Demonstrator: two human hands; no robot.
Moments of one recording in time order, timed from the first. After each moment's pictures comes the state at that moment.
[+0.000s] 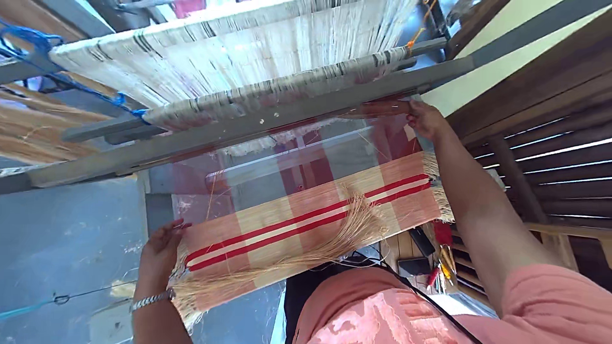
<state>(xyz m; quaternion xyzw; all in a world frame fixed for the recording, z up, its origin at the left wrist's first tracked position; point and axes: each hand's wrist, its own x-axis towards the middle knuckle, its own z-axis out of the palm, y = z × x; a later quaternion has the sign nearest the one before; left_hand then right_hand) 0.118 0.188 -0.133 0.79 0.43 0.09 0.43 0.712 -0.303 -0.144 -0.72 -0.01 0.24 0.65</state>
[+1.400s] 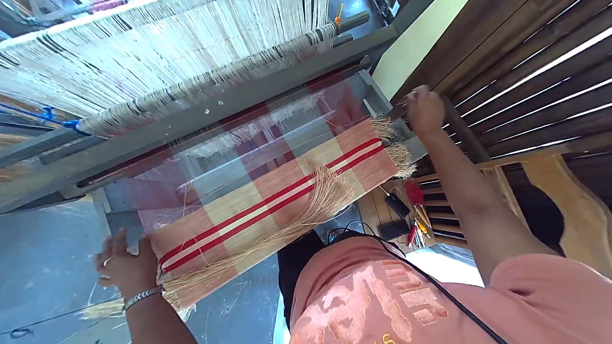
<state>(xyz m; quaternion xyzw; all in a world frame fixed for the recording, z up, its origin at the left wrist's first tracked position) 0.116 0.156 -0.128 0.83 0.50 0.11 0.21 0.590 -0.427 -0.071 -0.99 -0.03 -0.04 0.11</state>
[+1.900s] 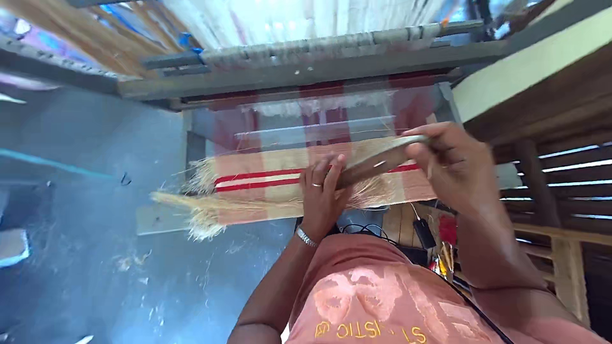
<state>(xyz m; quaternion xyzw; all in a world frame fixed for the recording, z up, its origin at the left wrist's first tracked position) 0.223 -0.126 -0.088 0.89 0.13 0.35 0.27 0.387 -0.301 0.059 -0.76 -0.47 0.01 0.44</state>
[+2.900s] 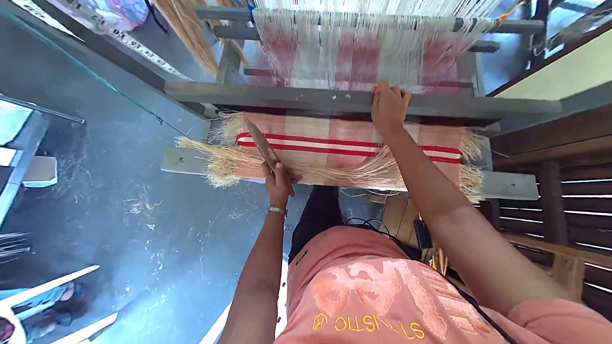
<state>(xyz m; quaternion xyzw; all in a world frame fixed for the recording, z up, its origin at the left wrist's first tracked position) 0.097 -0.076 -0.204 0.55 0.40 0.38 0.62 0.437 -0.153 -0.089 -0.88 -0.40 -0.07 0.24</state>
